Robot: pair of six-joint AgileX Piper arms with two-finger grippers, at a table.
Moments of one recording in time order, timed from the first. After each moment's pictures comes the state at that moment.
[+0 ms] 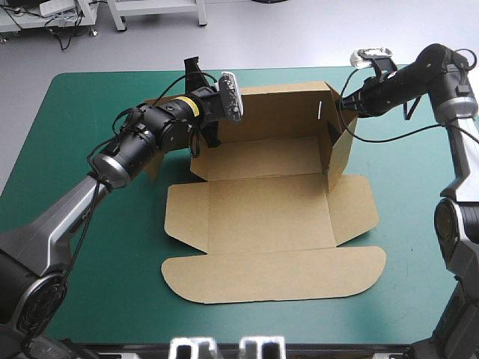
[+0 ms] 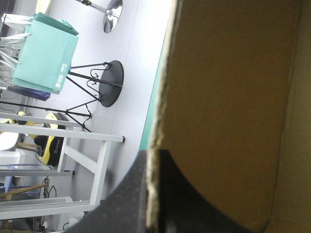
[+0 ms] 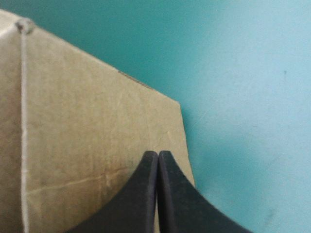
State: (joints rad) left arm -0.53 1.65 -1.53 0.15 0.40 0.95; right arm 0.00 1.92 -1.91 0.51 1.24 -0.44
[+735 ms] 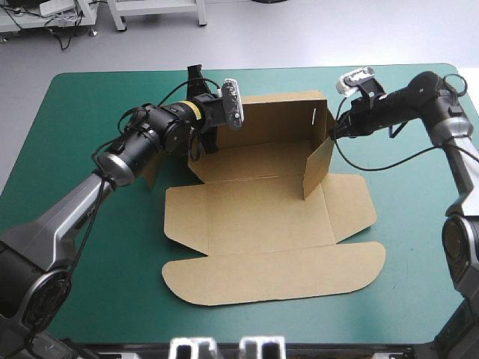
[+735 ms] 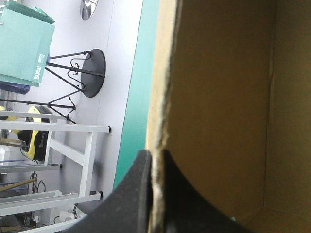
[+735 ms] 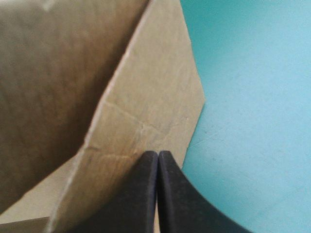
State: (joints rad) left arm -0.53 1.68 -1.53 0.15 0.47 0.97; right arm 0.02 1.79 -1.58 0.63 1.02 -0.83
